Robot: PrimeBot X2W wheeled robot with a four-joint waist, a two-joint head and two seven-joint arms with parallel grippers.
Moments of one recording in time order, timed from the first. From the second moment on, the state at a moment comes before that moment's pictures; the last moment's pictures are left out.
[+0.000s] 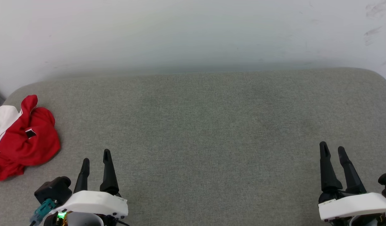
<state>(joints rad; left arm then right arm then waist) 0.01 0.08 -0.04 0.01 -0.56 0.14 -0.13 0.03 -0.05 -0.05 0.03 0.57 0.13 -0.13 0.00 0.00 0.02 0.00</state>
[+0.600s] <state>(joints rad) 0.04 0.11 -0.10 -0.01 -0.37 0.16 -0.18 0.06 -0.05 -0.03 0.01 0.38 0.13 -0.18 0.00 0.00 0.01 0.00</state>
